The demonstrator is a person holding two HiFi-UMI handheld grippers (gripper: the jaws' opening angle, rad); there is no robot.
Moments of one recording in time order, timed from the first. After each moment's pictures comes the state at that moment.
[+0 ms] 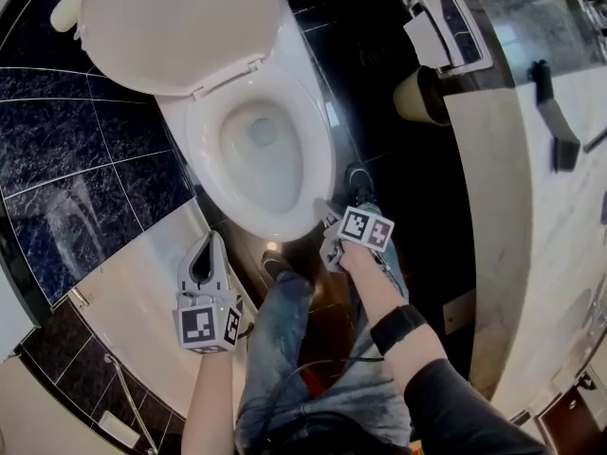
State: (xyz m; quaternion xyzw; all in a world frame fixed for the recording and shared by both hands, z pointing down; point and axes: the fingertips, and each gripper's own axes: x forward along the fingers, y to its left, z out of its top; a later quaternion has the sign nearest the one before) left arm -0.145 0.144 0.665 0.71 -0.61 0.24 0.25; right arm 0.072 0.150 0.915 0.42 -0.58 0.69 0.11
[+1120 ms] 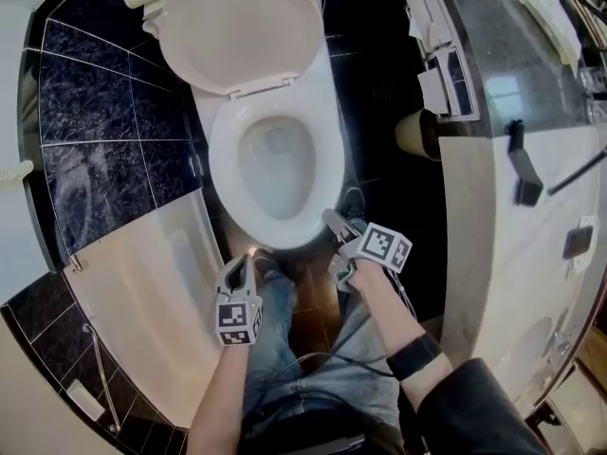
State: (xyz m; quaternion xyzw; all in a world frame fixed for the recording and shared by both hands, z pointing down) left arm -0.112 0.242 0.692 0.67 -0.58 0.29 0.35; right arm 0.064 0.120 0.756 0.37 -0.60 0.71 0.07
